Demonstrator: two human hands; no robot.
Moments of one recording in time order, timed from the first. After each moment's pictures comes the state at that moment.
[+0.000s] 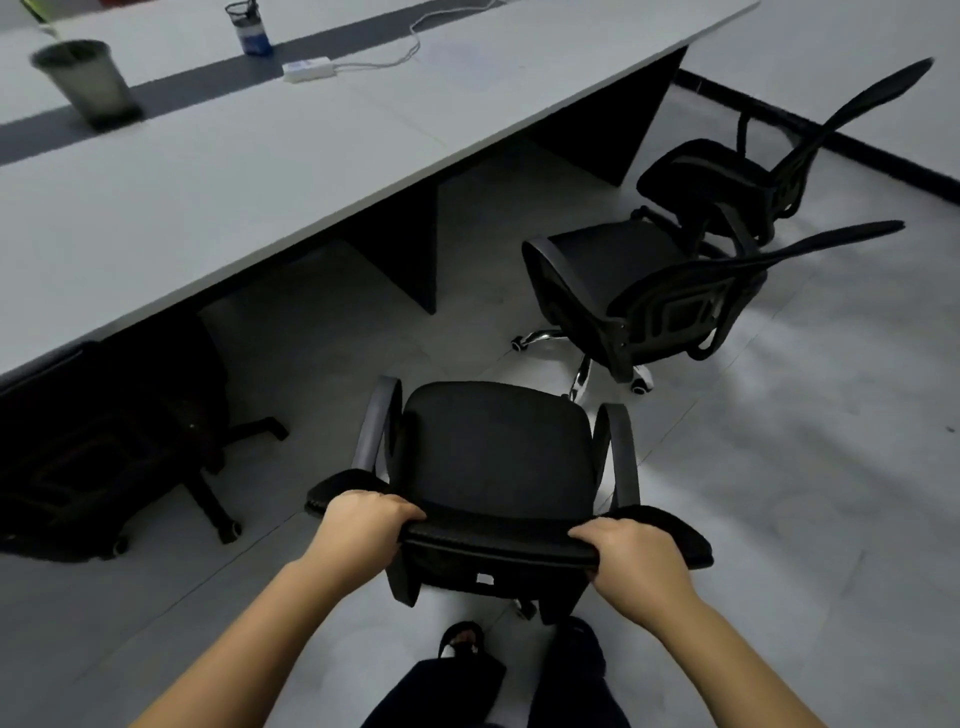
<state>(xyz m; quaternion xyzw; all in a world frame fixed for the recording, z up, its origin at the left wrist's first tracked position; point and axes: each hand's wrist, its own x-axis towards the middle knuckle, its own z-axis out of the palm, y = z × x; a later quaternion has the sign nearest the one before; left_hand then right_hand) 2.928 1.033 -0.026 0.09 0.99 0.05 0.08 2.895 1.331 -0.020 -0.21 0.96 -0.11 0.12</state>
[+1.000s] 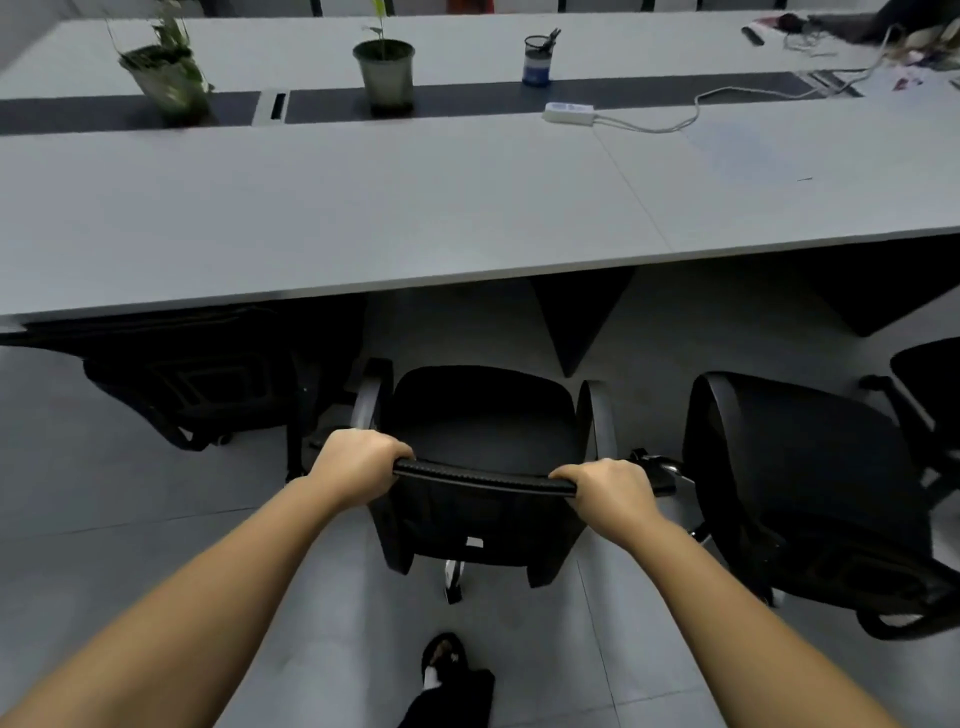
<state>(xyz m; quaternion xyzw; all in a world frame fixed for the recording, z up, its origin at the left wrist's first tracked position) 2.793 0.929 -0.014 -0.21 0.97 0.05 0.11 2.601 1.158 -0.016 -0.51 0.85 0.02 0.13</state>
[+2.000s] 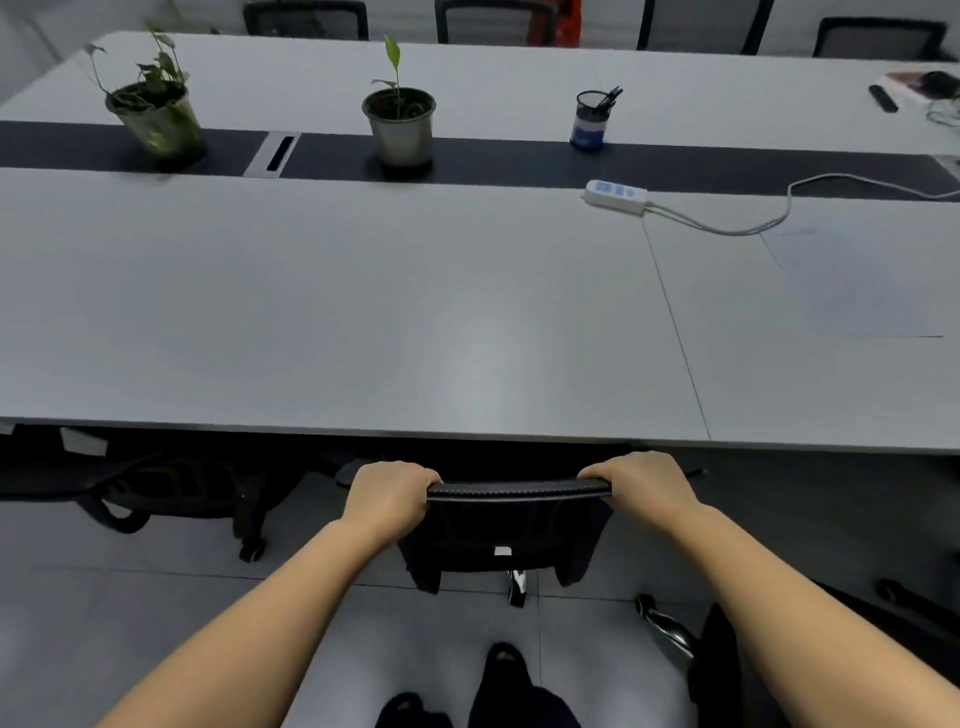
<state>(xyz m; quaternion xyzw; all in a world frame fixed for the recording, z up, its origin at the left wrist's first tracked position) 2.503 0.817 -0.017 -0.35 0.93 0.08 0.11 2.250 0.967 -0.005 -0.60 0.78 0.08 0.16</state>
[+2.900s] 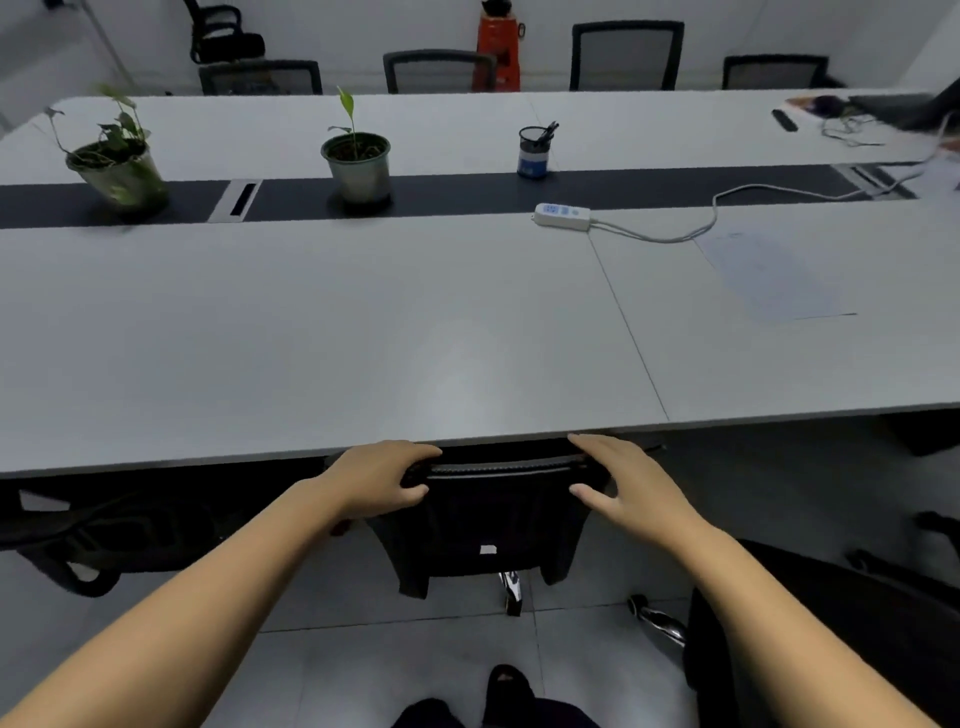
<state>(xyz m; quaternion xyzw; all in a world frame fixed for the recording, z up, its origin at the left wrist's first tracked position) 2.501 0.797 0.026 -0.24 0.94 0.19 0.16 2.282 1.019 0.027 -0.52 0.81 -0.17 0.19</state>
